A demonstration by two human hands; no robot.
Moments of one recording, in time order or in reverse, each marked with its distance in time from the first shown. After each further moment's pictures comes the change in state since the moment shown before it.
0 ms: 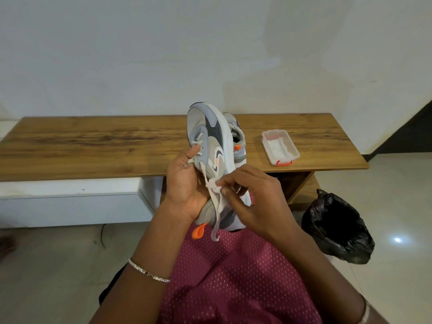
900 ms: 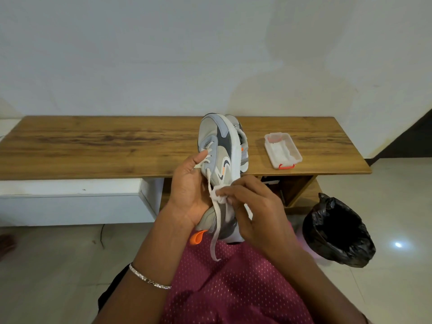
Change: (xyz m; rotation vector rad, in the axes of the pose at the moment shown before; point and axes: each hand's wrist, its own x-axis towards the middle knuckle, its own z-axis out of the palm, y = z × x) left_hand 0.003 -0.002 -0.008 0.064 0.076 -0.063; right_hand -0.015 0.004 0.015 -0.104 0.082 -0.047
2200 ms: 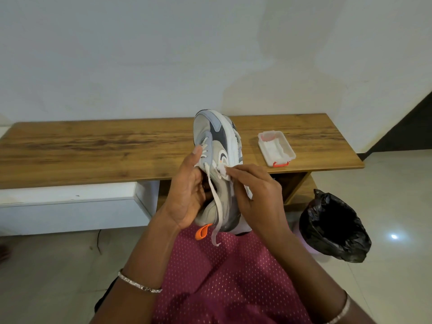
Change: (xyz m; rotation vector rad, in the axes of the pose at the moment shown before) left_hand -0.013 0.000 0.004 0.533 0.040 0.147; right_hand 0.014 0.025 0.009 -0.073 0.212 0.068
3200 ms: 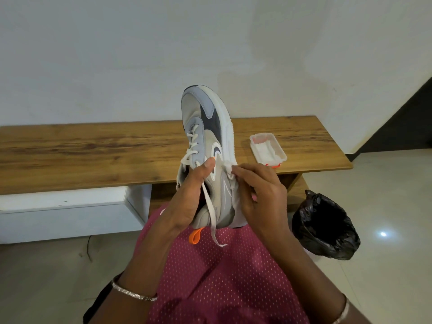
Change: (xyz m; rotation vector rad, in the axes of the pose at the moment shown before) left_hand -0.004 -0.003 0.020 0.105 -0.017 0.088; right_hand -0.001 0.009 -0.014 -0.030 0.120 0.010
